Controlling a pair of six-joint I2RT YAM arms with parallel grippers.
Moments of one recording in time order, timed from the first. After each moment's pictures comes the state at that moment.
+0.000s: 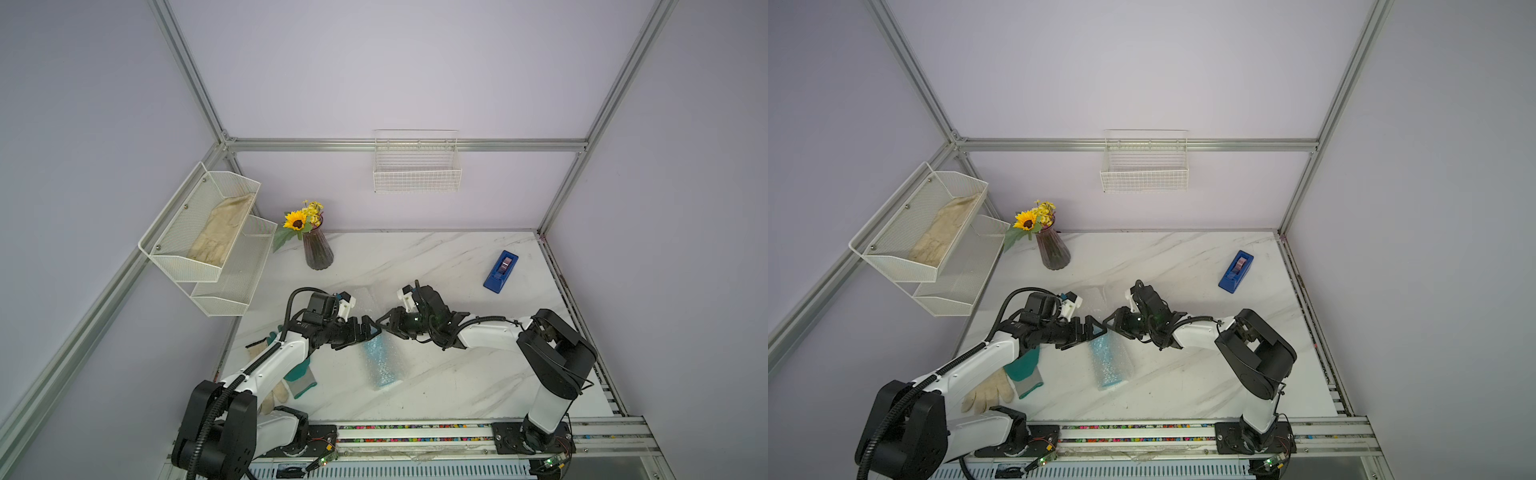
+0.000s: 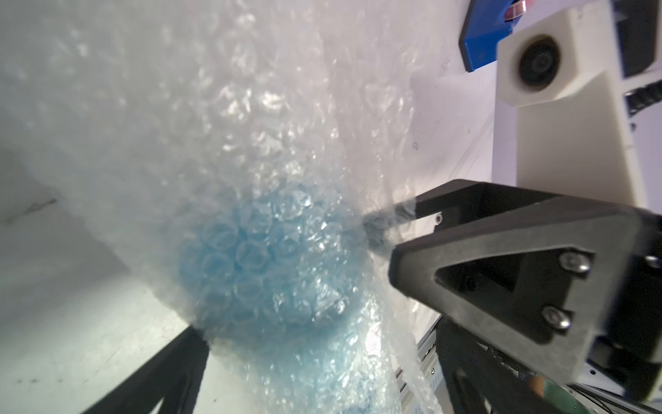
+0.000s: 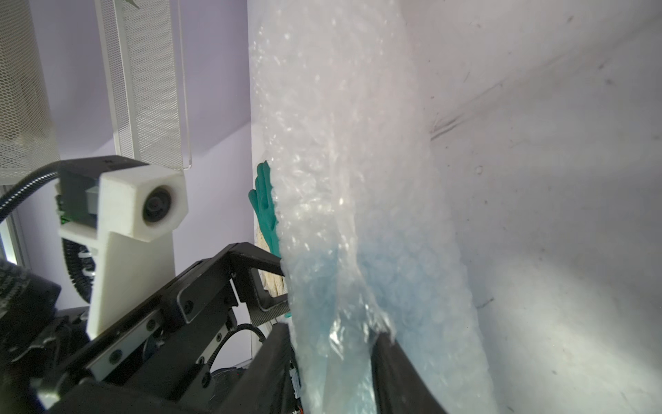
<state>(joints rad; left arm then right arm) -0.27 1.22 0.65 -0.41 0.58 -0.52 0.79 1.78 0.94 0.29 -0.45 1.11</state>
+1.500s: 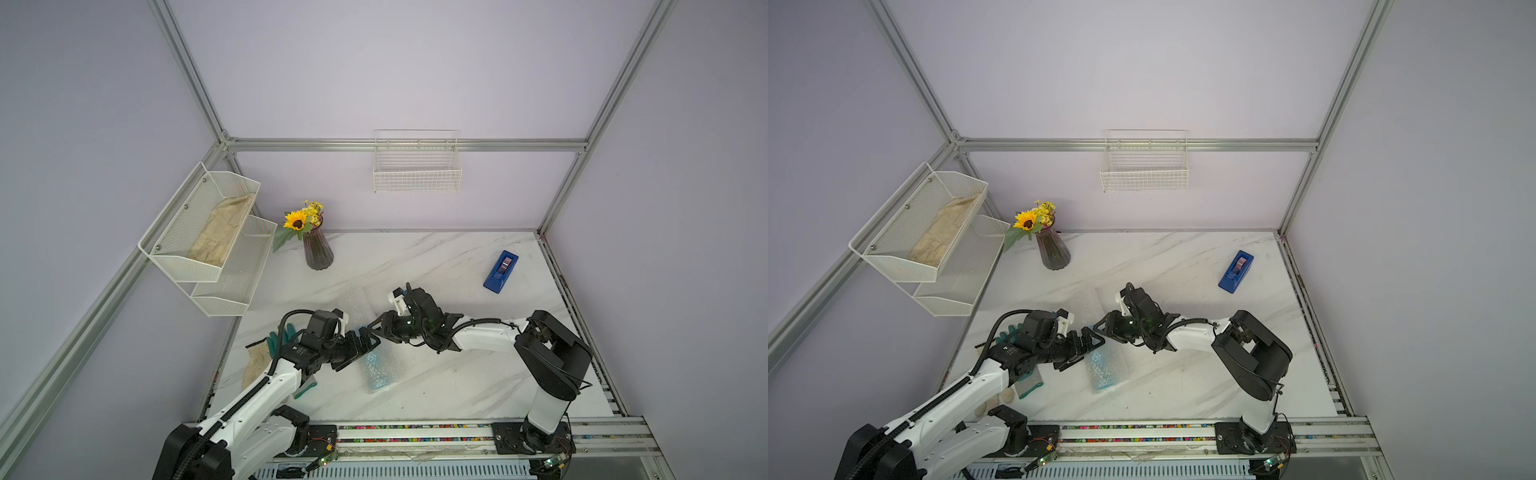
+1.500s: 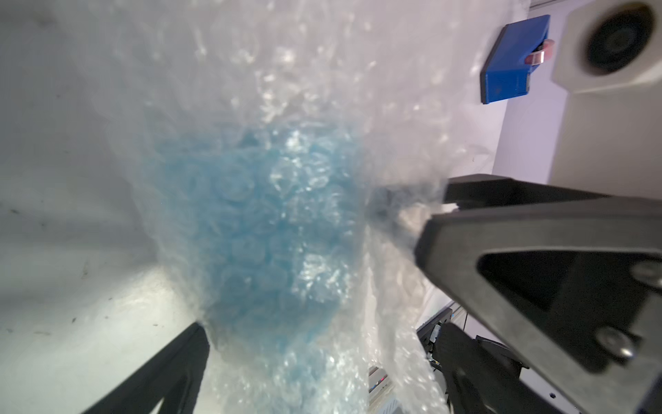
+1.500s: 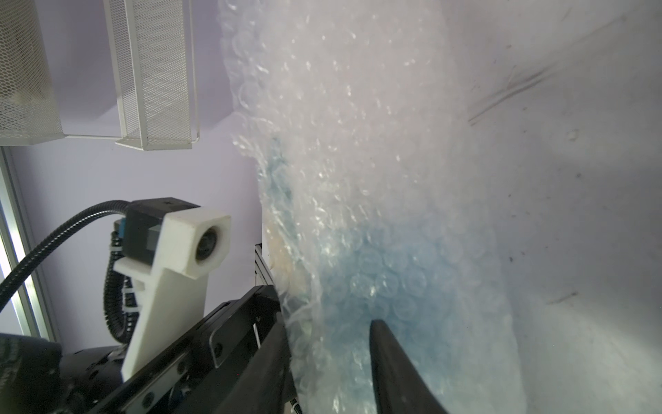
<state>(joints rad) -0.39 1.00 0.50 -0.40 0.44 -0.86 0.84 1.79 0.98 0.28 -0.46 1.11</state>
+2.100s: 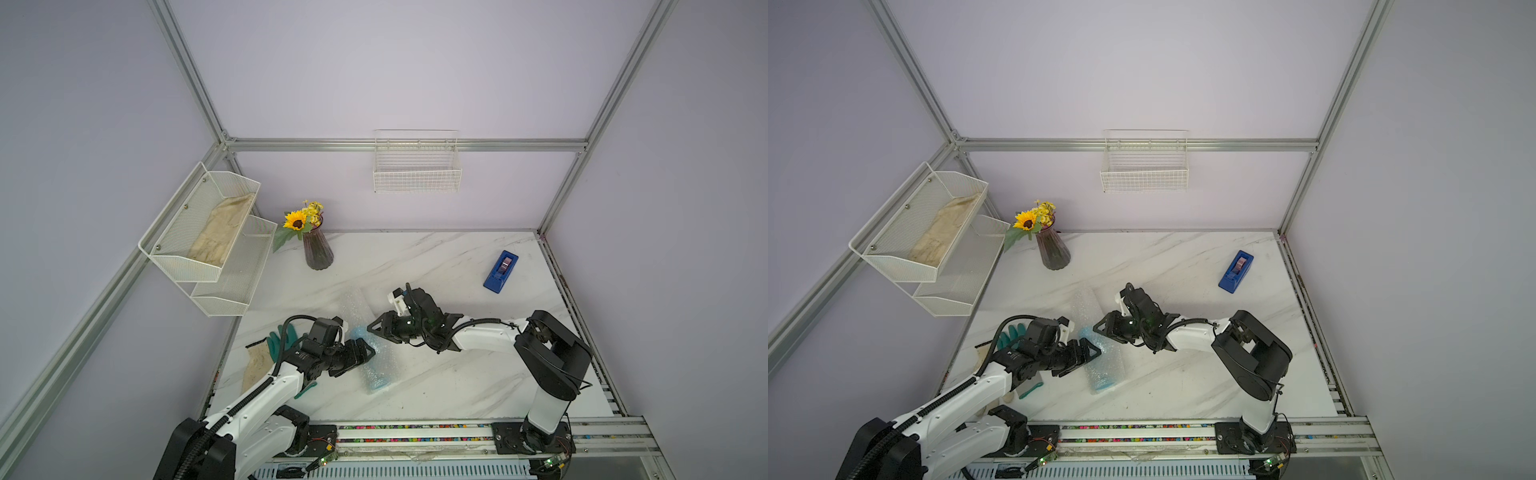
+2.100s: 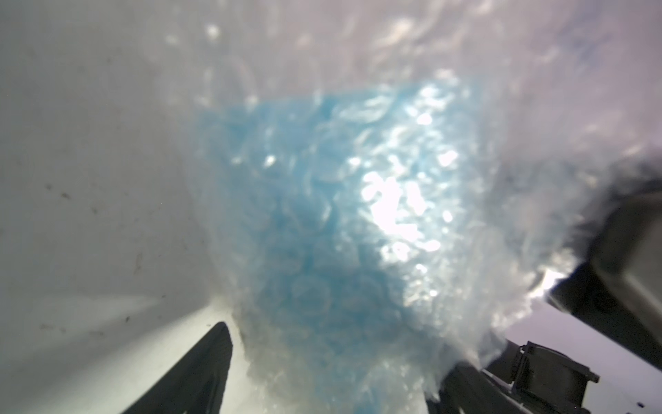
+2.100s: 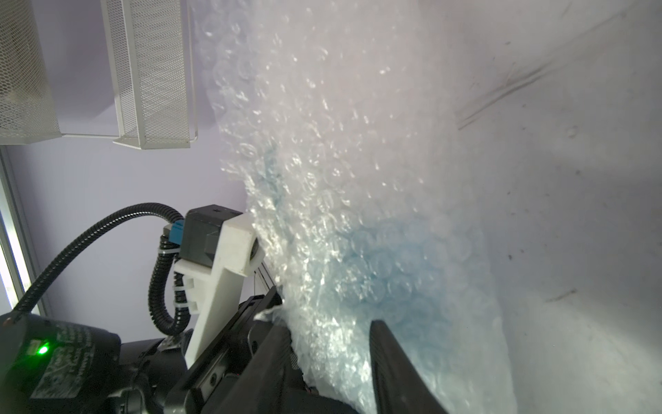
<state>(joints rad) -0.40 1.00 0.42 -0.36 0.40 -0.78 0.85 1.79 0.98 0.27 -0.46 1.11</state>
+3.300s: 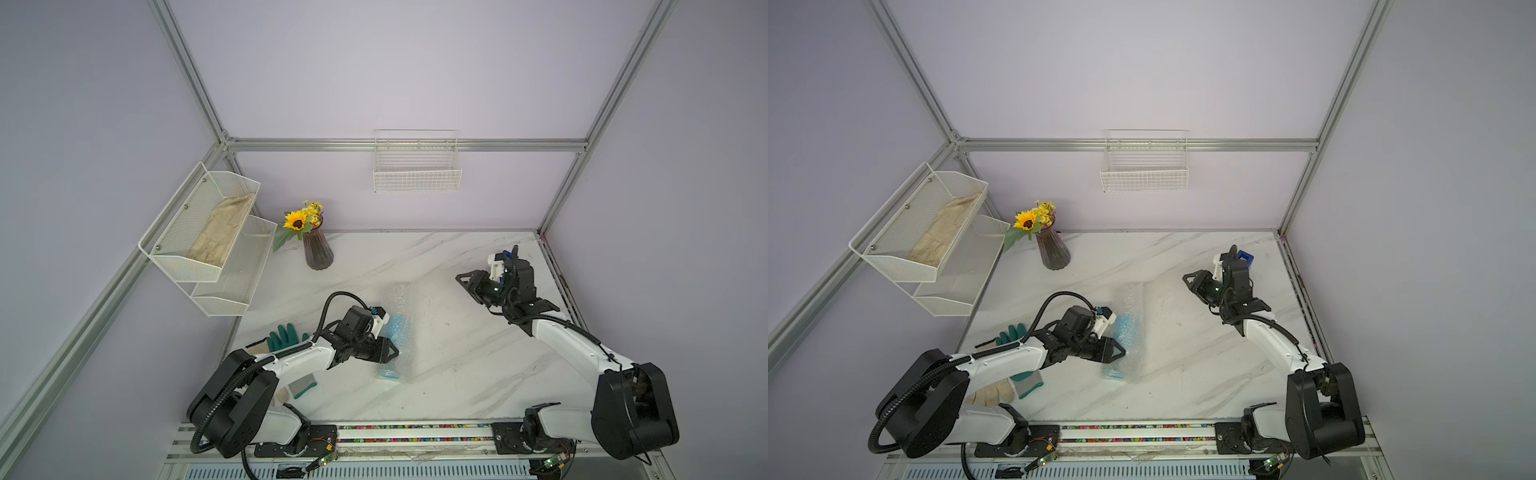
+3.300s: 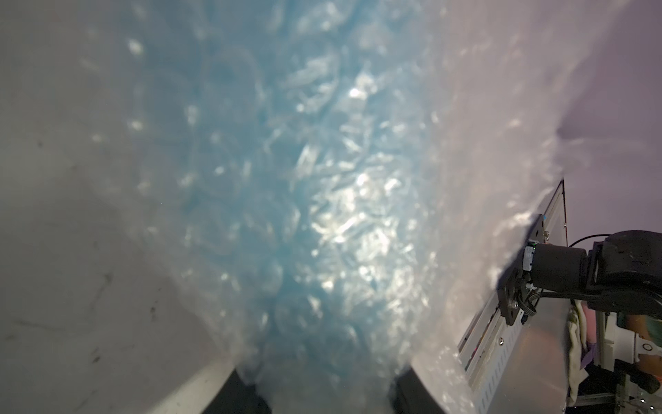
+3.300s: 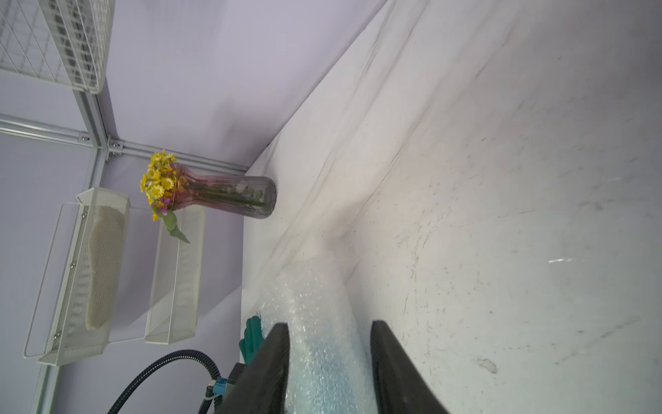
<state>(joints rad) -0.59 1.40 0.61 -0.14 0.45 -0.45 0.14 1.30 0.81 -0.01 -0.44 0.88</state>
